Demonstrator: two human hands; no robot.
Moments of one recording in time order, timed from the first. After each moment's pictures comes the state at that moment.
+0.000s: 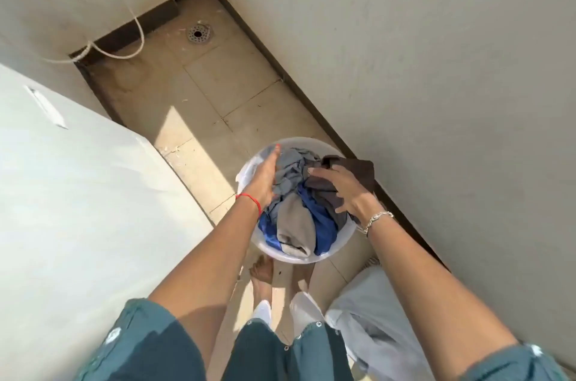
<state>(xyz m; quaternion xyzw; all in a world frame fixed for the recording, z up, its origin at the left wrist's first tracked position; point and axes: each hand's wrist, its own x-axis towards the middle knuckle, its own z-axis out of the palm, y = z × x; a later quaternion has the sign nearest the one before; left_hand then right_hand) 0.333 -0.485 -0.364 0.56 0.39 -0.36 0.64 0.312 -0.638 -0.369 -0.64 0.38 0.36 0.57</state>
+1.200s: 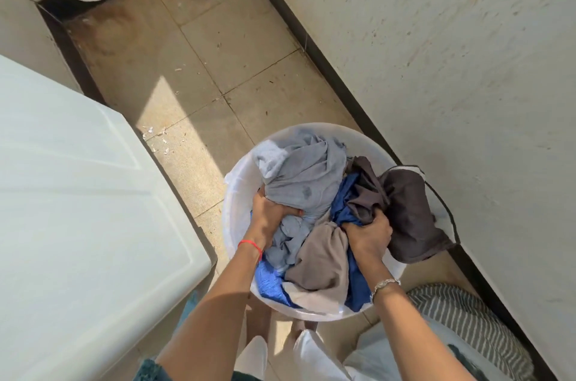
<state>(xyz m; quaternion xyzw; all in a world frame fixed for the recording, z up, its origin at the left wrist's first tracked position) 0.300 -0.474 -0.601 0.61 0.34 -0.20 0.69 0.270 -0.641 -0.588 -0.81 0.43 0.11 0.38</state>
